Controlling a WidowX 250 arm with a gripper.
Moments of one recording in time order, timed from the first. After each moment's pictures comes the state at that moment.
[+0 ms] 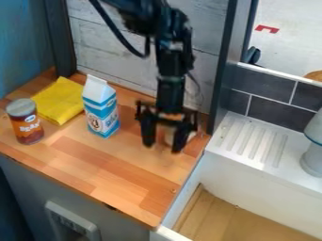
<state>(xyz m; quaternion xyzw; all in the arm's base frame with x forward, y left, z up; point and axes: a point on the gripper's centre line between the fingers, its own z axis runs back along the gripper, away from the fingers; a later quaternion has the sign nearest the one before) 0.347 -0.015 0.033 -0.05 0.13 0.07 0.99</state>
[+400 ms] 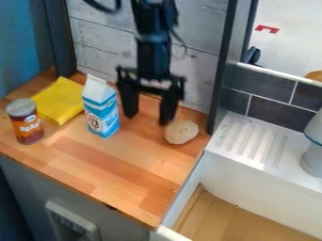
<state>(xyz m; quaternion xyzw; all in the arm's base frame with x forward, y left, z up) 0.318 0.000 0.101 -0.04 0.08 0.05 0.99</state>
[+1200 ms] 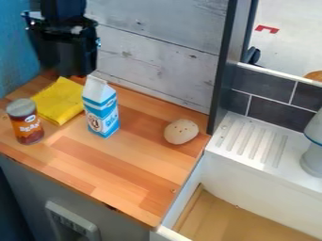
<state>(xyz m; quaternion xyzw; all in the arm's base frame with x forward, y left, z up) 0.275 0.091 0.157 -0.01 -0.02 0.06 1.00</state>
